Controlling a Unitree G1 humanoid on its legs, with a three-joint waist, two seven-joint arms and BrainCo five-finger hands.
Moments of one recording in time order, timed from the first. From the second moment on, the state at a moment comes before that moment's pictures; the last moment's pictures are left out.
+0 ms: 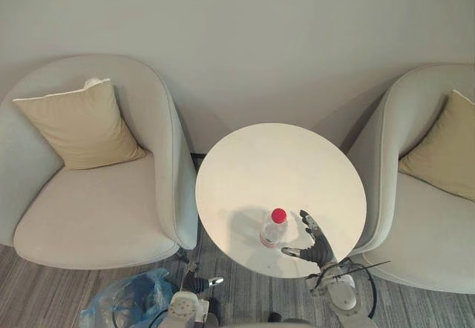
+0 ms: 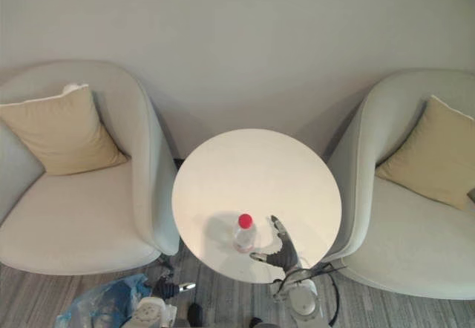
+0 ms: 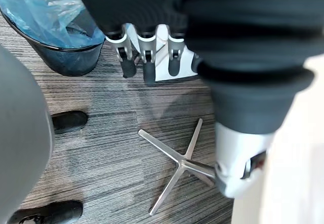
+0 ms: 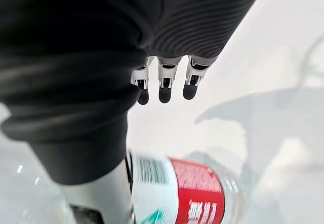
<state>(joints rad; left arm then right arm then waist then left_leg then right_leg) 0.07 0.06 -0.20 0.86 0.01 -0.03 0.19 0.27 -0.20 0.22 0.16 -0.20 -0.16 -0.12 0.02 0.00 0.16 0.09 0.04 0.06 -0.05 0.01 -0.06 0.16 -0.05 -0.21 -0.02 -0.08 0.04</state>
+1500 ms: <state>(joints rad) 0.07 0.06 -0.21 0.86 -0.01 -0.04 0.19 0.03 -0.12 0.28 0.45 -0.21 -0.12 -0.19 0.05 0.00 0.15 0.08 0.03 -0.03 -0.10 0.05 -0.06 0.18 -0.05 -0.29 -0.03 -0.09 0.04</state>
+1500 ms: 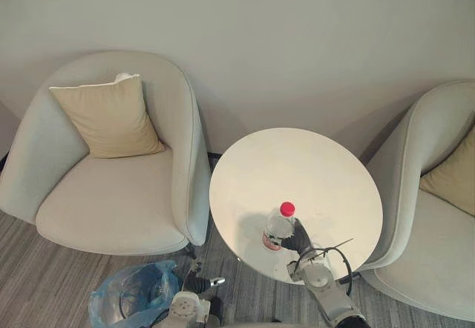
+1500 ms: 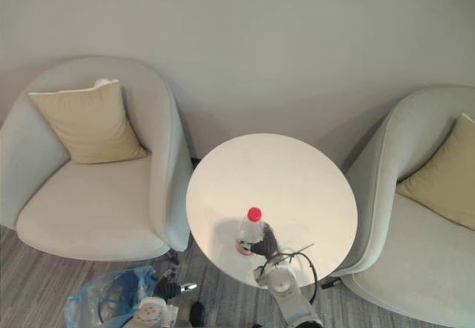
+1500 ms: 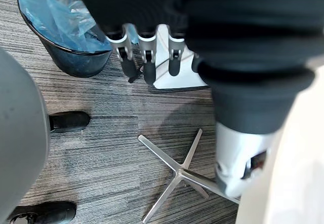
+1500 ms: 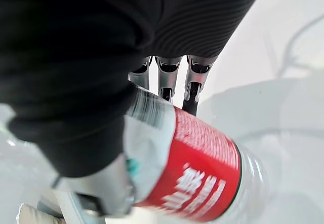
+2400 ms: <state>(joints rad) 0.07 0.06 -0.21 0.86 0.00 -0.04 0.17 0.10 -0.13 0.28 0.20 -0.18 -0.15 -0.16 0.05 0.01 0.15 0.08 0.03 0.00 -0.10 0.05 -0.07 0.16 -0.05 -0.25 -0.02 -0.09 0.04</state>
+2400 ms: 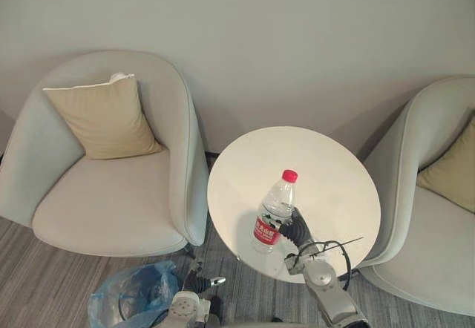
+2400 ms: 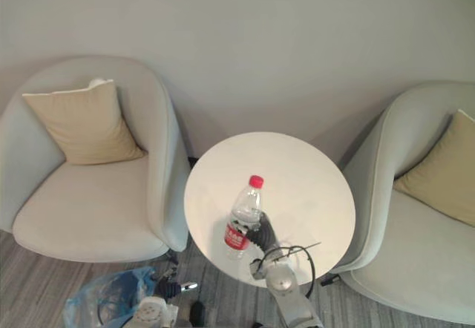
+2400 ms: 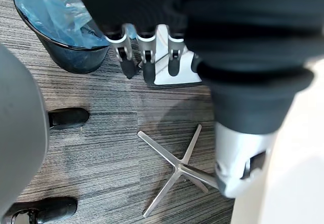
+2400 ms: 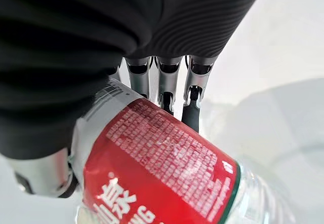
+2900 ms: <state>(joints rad) 0.05 0.00 -0.26 0.85 0.03 -0.05 0.12 -0.12 -0.25 0.29 0.21 -0.20 -0.15 -0.19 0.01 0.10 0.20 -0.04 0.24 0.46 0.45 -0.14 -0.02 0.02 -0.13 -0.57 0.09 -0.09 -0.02</state>
